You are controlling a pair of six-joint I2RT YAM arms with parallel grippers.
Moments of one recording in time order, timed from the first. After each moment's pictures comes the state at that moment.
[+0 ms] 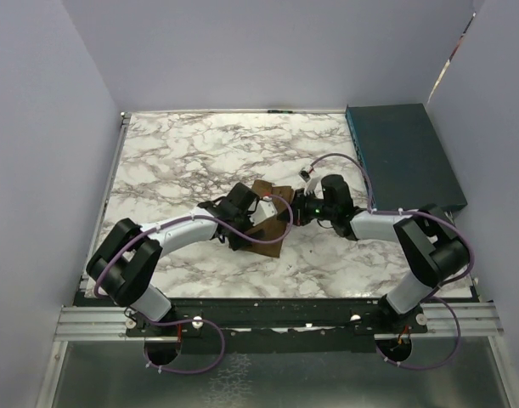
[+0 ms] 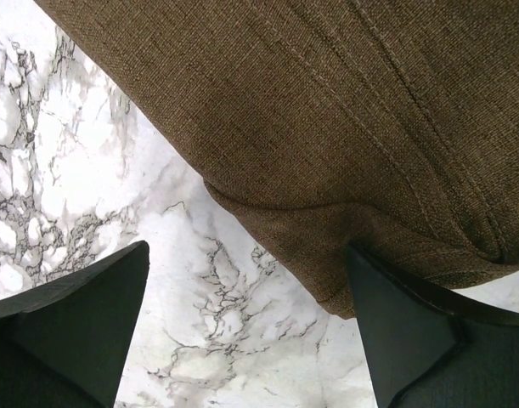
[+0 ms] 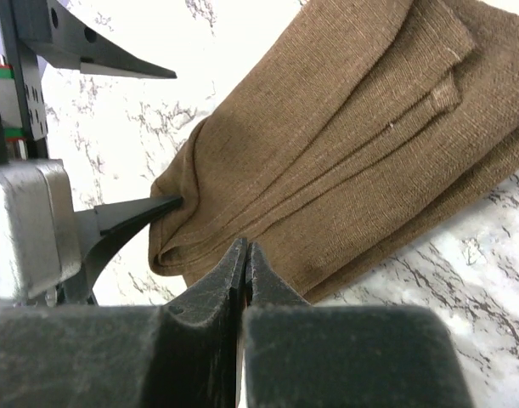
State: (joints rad) left arm -0.70 1.54 0.85 -0.36 -0.09 0.48; right arm 0.52 1.64 0.66 0.49 -0.56 0.44
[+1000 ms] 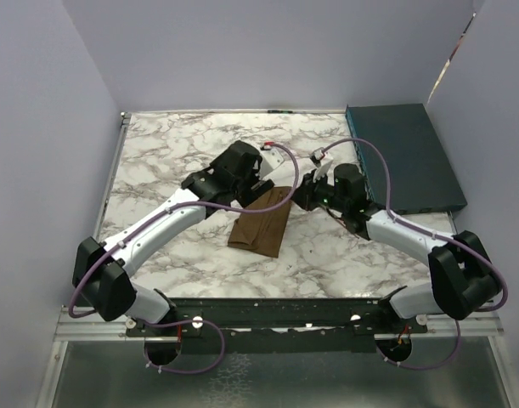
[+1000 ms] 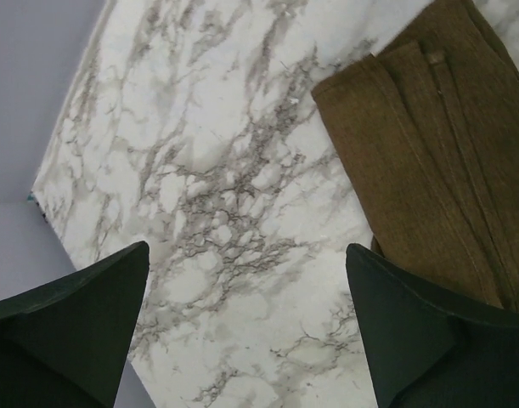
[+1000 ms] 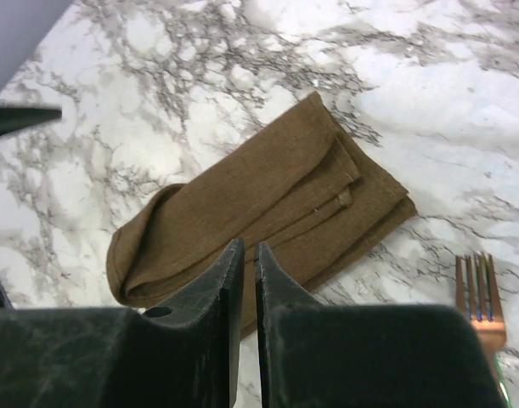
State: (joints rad) left arm -0.71 1.42 1.29 -0.54 -0.33 0.41; right arm 0.51 1.40 0.72 0.34 -0.37 0.23
